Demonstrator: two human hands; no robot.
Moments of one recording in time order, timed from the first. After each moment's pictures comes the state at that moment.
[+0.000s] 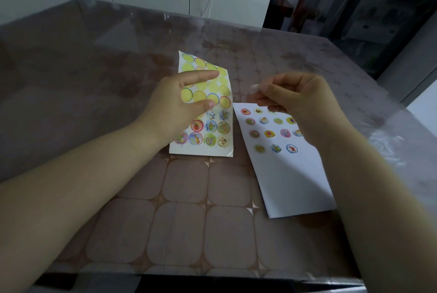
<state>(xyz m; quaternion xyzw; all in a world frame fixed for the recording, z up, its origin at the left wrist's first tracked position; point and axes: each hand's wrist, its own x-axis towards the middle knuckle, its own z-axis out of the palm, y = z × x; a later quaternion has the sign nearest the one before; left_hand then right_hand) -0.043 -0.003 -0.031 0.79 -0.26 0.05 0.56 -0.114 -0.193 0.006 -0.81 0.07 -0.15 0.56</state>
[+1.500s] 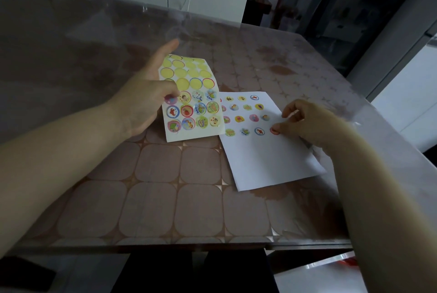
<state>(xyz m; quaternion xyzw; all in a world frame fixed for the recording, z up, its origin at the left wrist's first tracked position) -0.049 -0.011 -0.029 0.63 -0.21 -0.15 0.73 -0.163 -0.260 -0.011 -0.89 0.27 0.00 0.36</state>
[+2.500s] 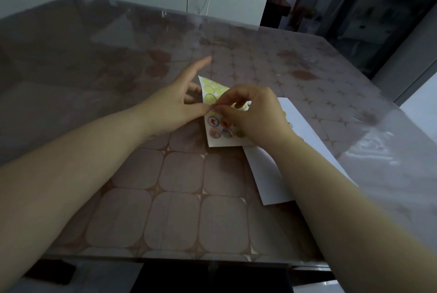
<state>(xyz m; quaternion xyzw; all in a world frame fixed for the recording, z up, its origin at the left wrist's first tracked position) -0.042 0.000 -0.029 0.77 -0.32 -0.12 0.54 -0.104 -0.156 -0.024 -0.90 0.00 -0.18 0.39</state>
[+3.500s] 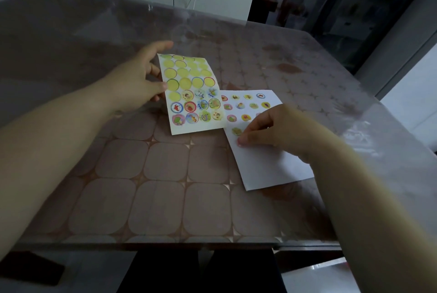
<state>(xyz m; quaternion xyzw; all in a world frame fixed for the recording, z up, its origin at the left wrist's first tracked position) -0.020 0.016 -0.026 0.81 -0.26 -0.05 0.53 -0.163 -0.193 -0.004 -0.92 0.15 0.06 0.35</state>
